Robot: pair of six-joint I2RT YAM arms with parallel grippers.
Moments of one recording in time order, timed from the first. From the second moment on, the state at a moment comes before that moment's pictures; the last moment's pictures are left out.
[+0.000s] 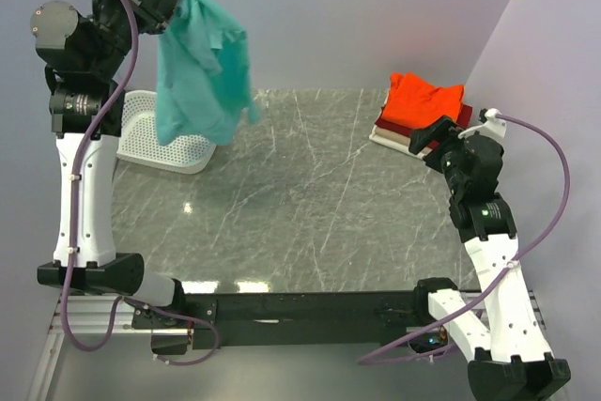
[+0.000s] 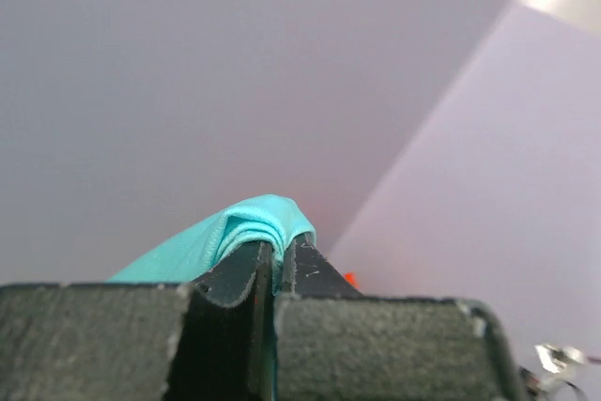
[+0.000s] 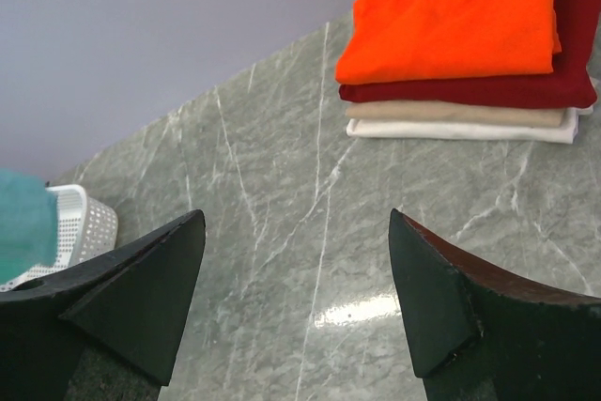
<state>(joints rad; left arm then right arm) -0.02 1.45 2.03 -0.23 0.37 -0.65 0.05 0.82 0.96 -0.39 0.09 0.54</state>
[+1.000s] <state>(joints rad) -0.37 1.45 1.24 -0.52 0.16 -0.63 0.12 0.93 0.78 -0.41 0.00 0.52</state>
